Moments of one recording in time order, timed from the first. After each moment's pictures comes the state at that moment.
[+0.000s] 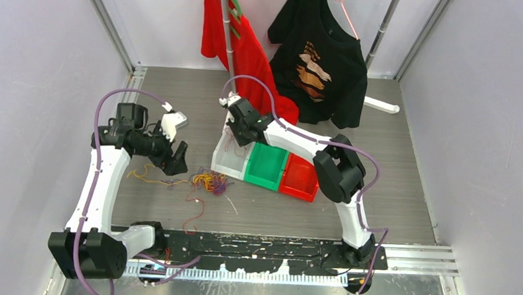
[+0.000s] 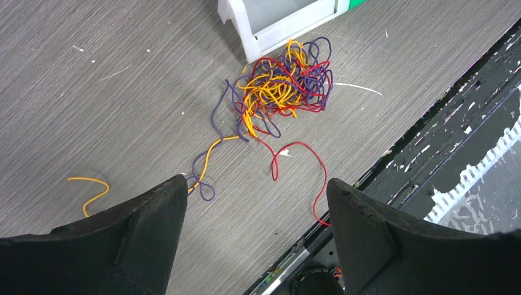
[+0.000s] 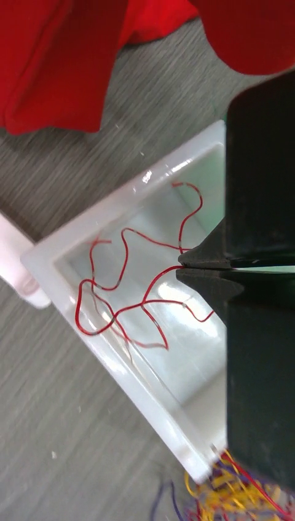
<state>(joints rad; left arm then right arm) 0.05 1.11 1.10 -1.12 0.61 0.63 0.82 2.07 1.67 -0.46 0.10 0.13</state>
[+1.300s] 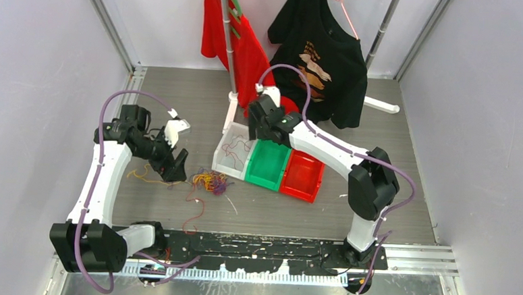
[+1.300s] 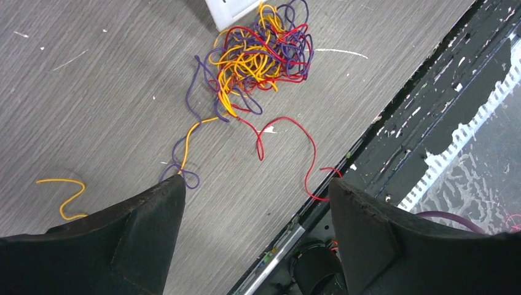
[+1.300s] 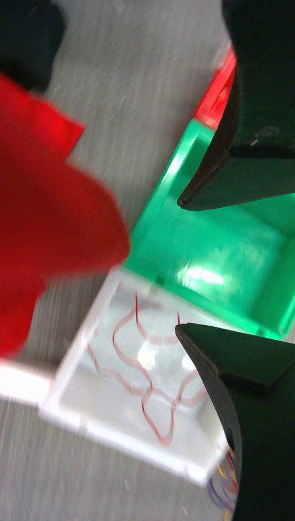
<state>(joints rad) 0.05 1.15 1.11 -1.23 0.62 0.76 0.78 1.81 1.52 -0.52 0.35 0.44</state>
